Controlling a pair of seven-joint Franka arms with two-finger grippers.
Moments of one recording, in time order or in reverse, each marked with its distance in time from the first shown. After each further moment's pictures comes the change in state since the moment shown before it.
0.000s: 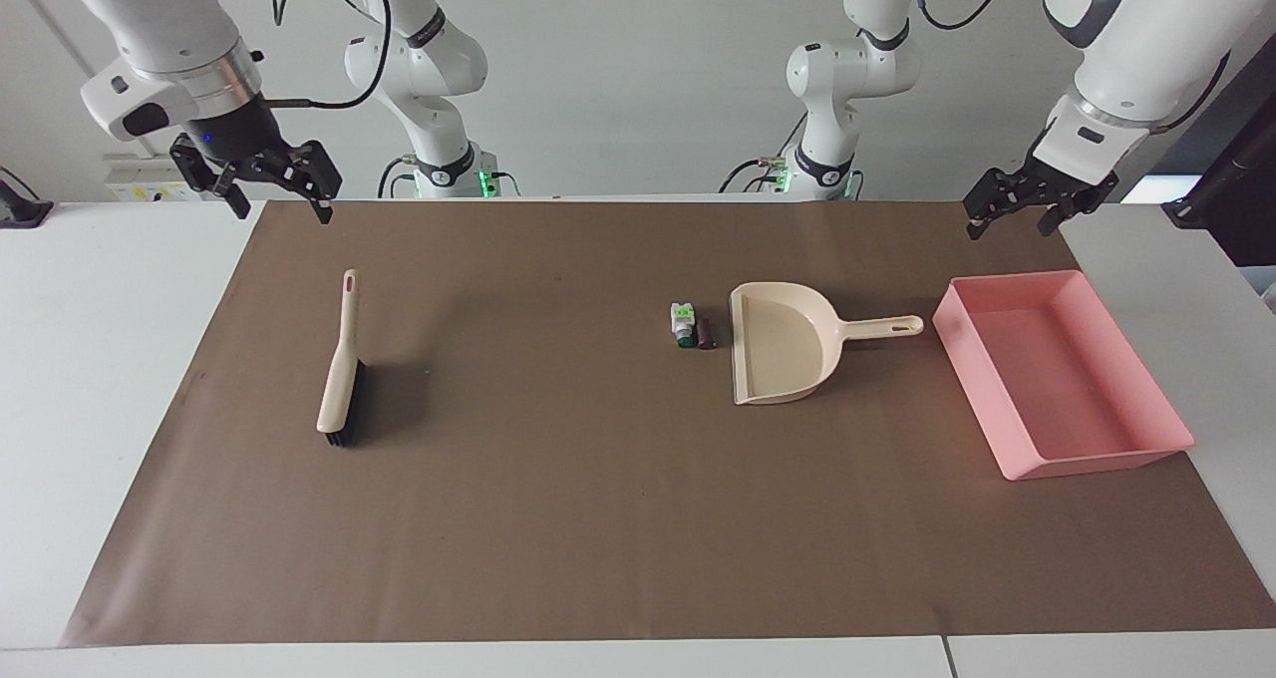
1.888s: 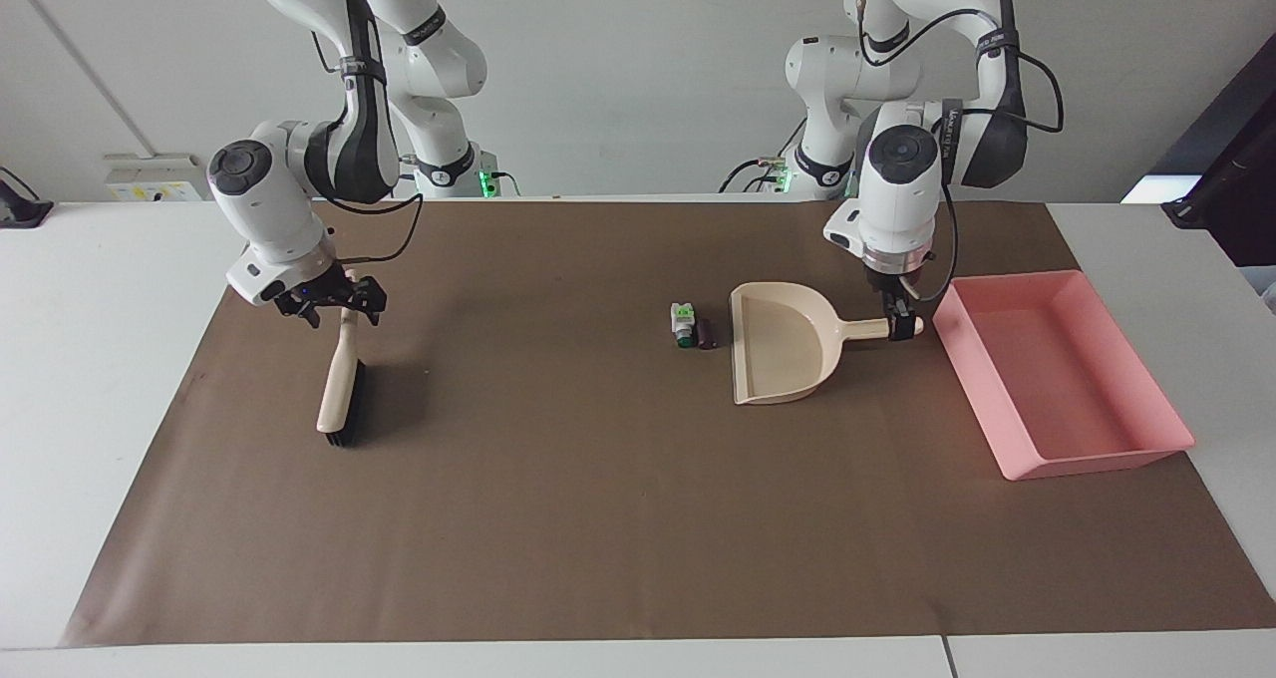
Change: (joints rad) left arm -0.254 0.017 -0.024 -0.575 0.319 0.523 1.109; right arm -0.121 -0.063 -0.012 -0.888 0.001 0.815 -0.217
